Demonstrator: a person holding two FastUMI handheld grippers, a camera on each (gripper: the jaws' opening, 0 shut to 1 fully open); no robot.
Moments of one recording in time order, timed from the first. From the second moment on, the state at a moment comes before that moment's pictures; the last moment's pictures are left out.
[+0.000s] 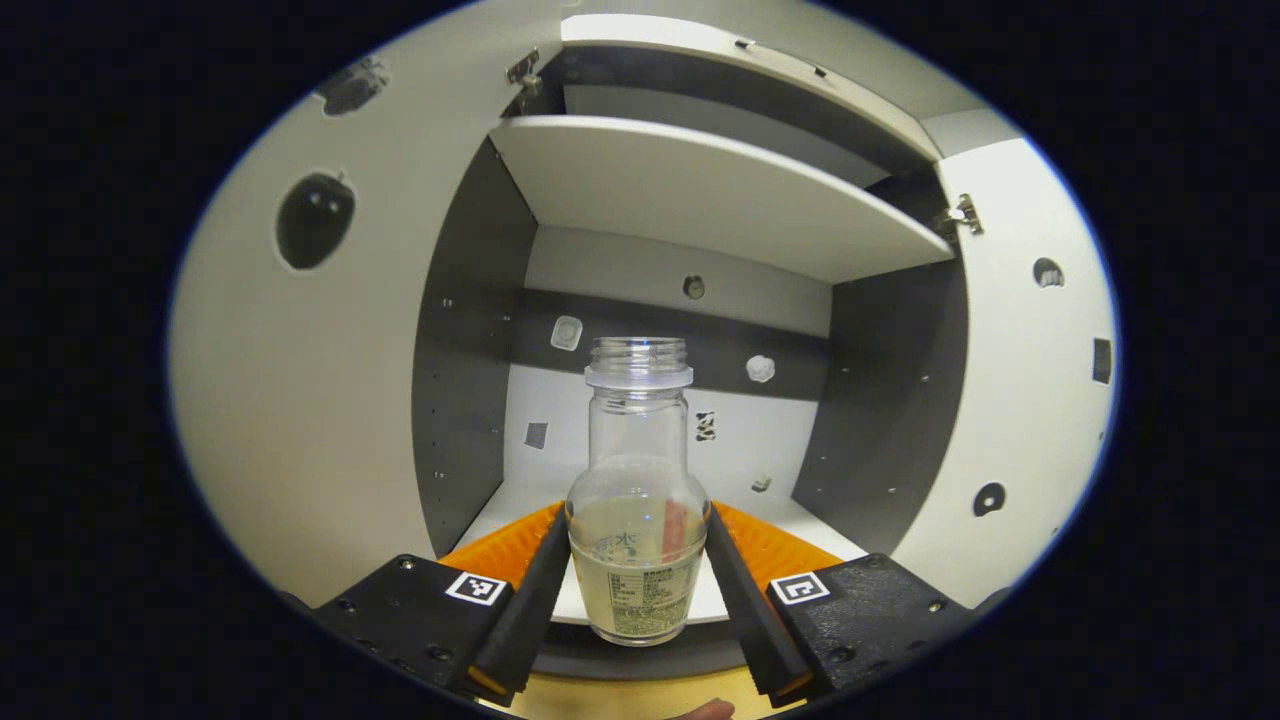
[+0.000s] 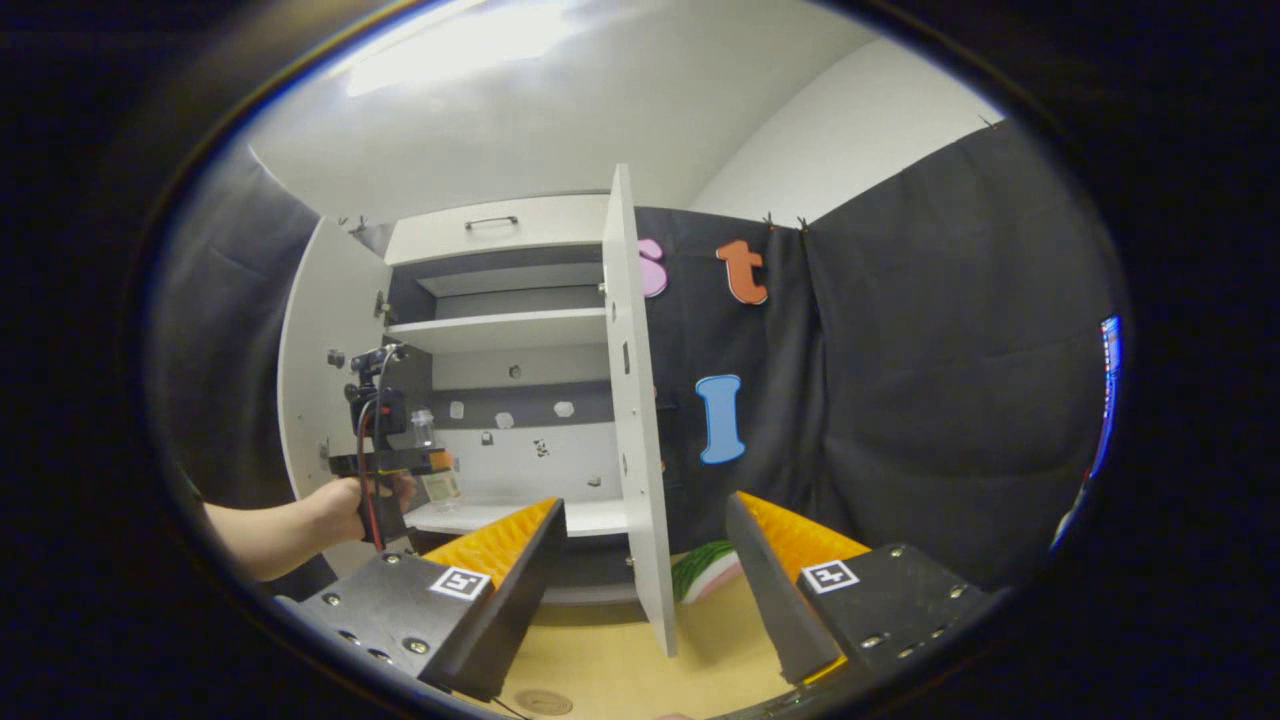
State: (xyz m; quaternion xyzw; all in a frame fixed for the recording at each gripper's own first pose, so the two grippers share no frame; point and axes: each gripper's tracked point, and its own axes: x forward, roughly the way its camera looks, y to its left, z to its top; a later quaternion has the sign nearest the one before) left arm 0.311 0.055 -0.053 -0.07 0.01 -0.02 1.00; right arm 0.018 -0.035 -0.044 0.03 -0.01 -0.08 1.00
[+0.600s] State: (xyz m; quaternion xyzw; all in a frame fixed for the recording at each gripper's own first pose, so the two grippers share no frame) left arm 0.174 -0.007 -0.096 -0.06 -0.01 -0.07 1.00; right arm -0.014 -0.035 -0.035 0.04 -0.01 -0.06 1.00
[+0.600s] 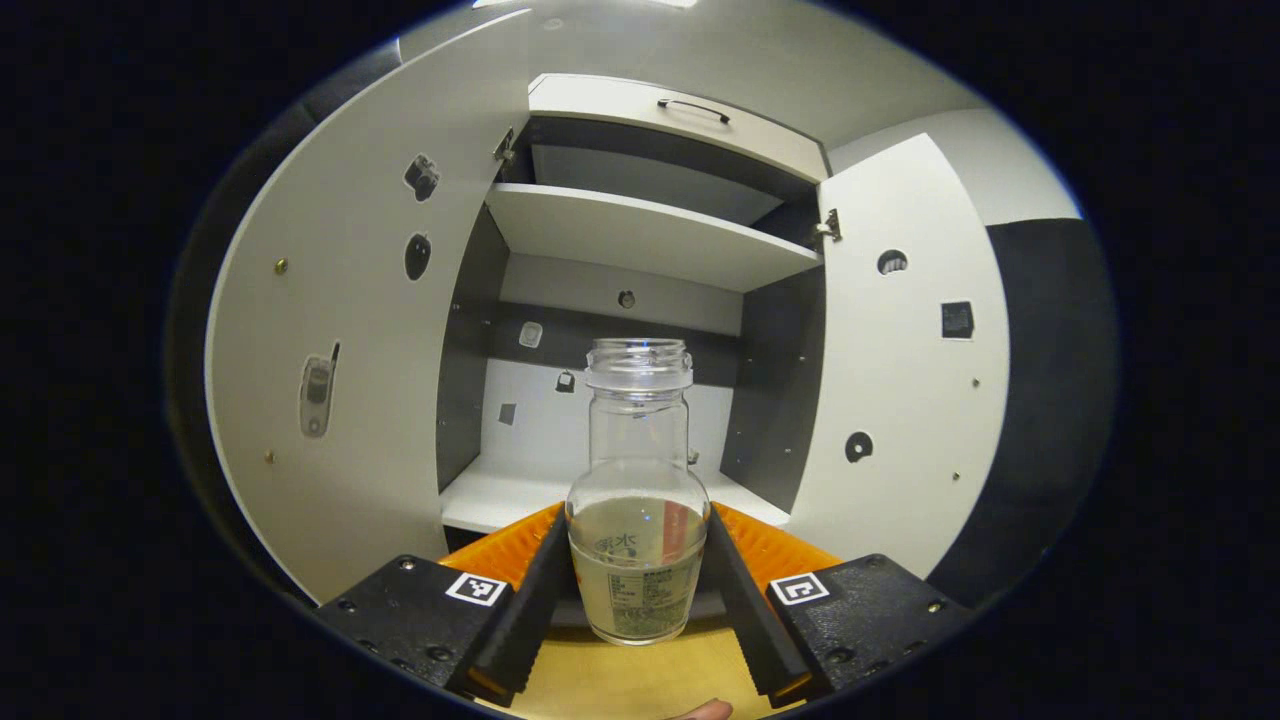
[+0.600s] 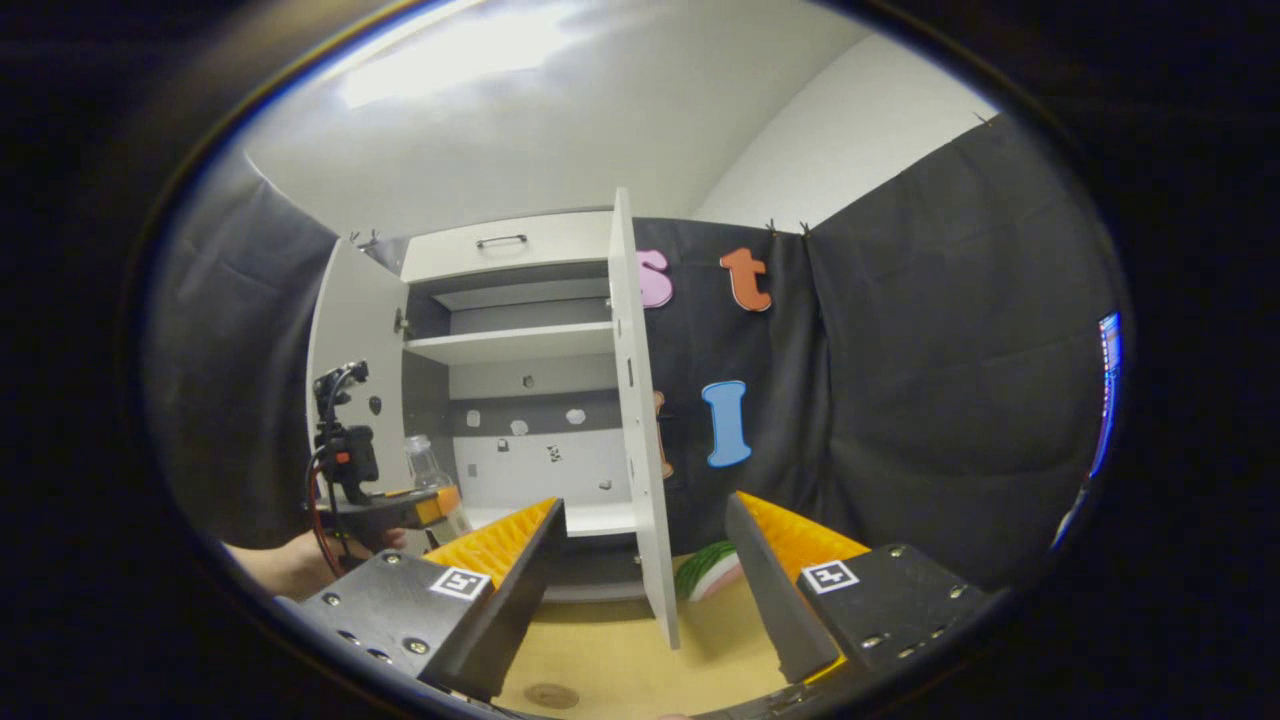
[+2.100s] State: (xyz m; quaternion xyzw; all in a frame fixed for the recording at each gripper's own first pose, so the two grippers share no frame) left arm 0.052 -0.074 -0.453 0.03 0.10 -0.13 0.99; right arm 0.004 -0.030 -0.173 0.04 0.10 -0.03 0.99
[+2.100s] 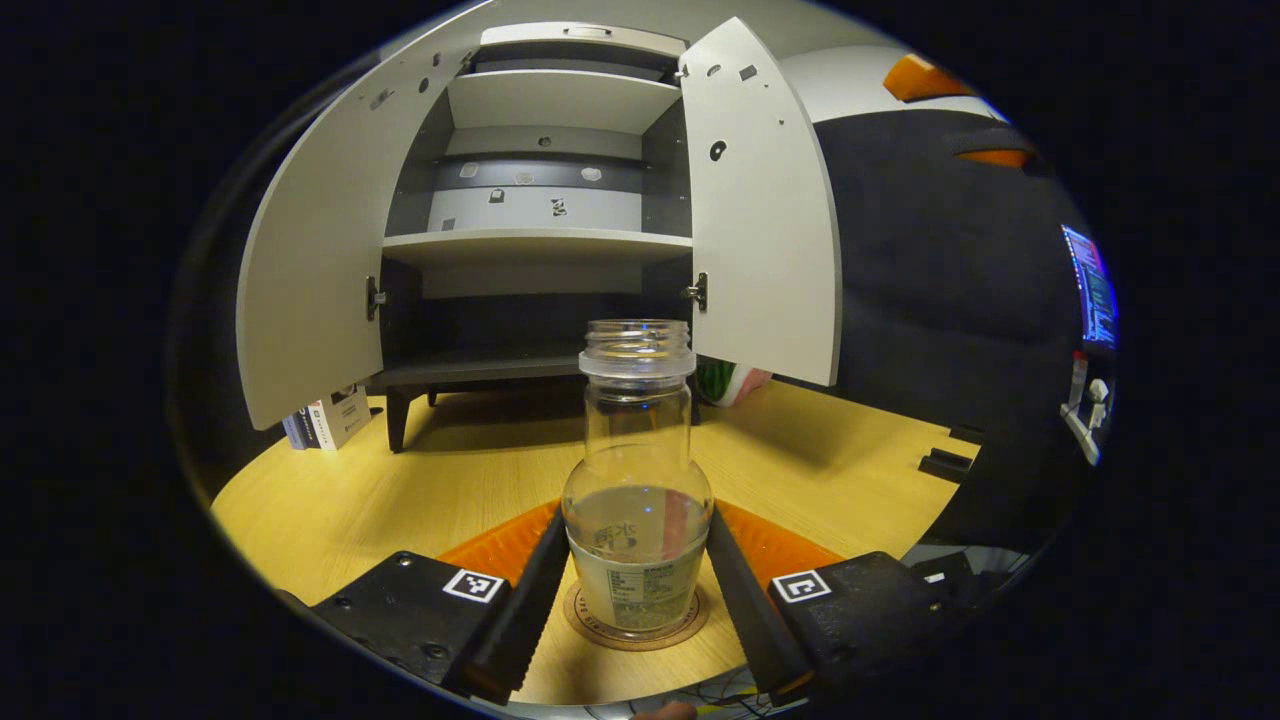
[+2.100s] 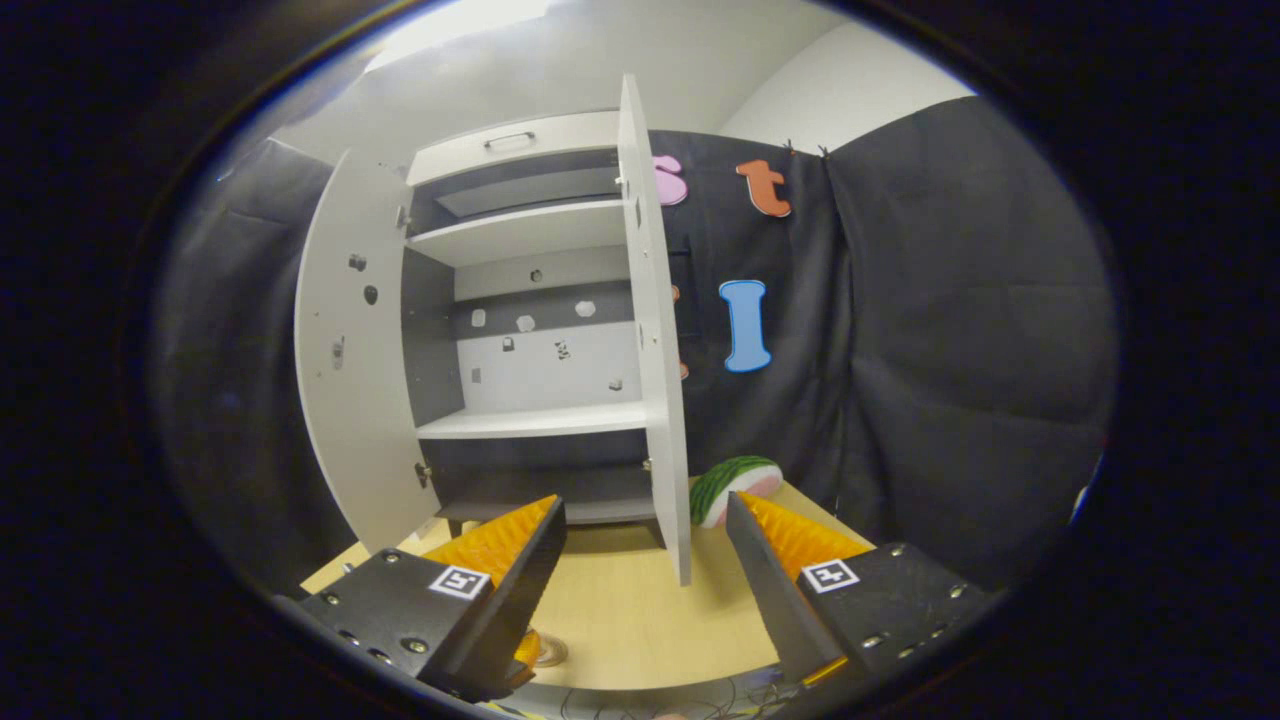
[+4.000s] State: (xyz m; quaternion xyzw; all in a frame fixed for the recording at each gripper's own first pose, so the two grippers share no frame) left arm 0.075 -0.014 -0.093 0.02 0.03 -0.21 0.98; right arm 0.242 -0.224 -0.069 0.05 0.06 -0.14 0.99
